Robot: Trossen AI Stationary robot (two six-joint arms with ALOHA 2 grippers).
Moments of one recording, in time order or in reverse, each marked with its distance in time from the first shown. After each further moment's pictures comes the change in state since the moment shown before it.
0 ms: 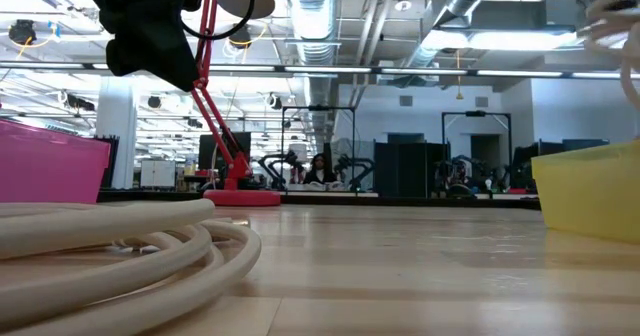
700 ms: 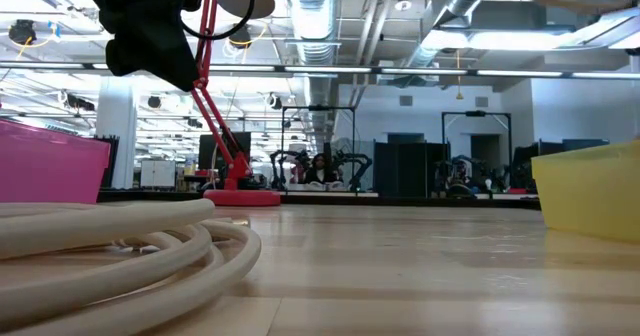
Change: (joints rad) left arm 0.000 0.000 0.000 0.000 0.003 -0.003; right arm -0.112 0.281 0.542 -0.002 0.205 -0.330
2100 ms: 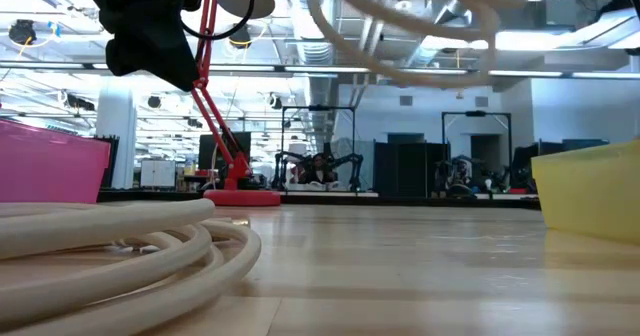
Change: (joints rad) left arm 0.000 0.000 0.000 0.000 0.000 0.000; right arm -0.130 0.510 0.434 0.004 -0.065 -0.289
